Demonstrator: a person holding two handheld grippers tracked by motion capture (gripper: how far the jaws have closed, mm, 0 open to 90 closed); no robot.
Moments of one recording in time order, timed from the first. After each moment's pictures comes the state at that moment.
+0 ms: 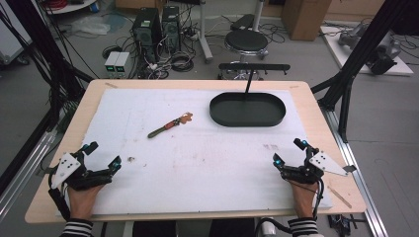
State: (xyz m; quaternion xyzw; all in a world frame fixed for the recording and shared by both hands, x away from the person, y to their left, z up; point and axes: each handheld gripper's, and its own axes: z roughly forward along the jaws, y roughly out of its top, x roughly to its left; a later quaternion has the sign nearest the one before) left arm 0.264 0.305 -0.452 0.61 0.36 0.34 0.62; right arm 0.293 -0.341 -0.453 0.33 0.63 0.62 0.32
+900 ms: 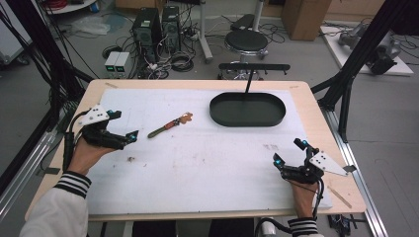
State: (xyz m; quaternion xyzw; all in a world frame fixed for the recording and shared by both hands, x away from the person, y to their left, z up) left arm 0.365 0.267 -0.367 0.78 0.30 0.23 0.50; right arm 0.293 -0.341 -0.453 0.34 0.63 0.62 0.32
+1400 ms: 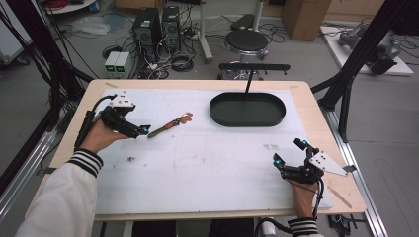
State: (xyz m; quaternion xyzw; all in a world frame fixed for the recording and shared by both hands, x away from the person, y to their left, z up) left arm 0.415 0.230 -0.359 0.85 0.28 0.20 0.39; right arm 0.293 -0.341 -0.453 0.33 0.63 0.62 0.33
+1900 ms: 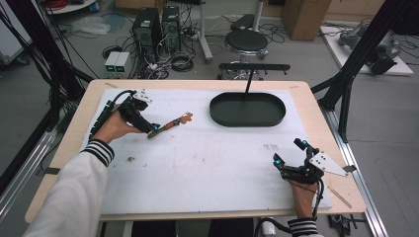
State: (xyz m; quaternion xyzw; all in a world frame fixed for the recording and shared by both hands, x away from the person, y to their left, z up) left arm 0.453 0.200 -0.373 0.90 0.28 0.16 0.30; right arm 0.292 -0.341 -0.453 0.33 0.63 0.62 0.32
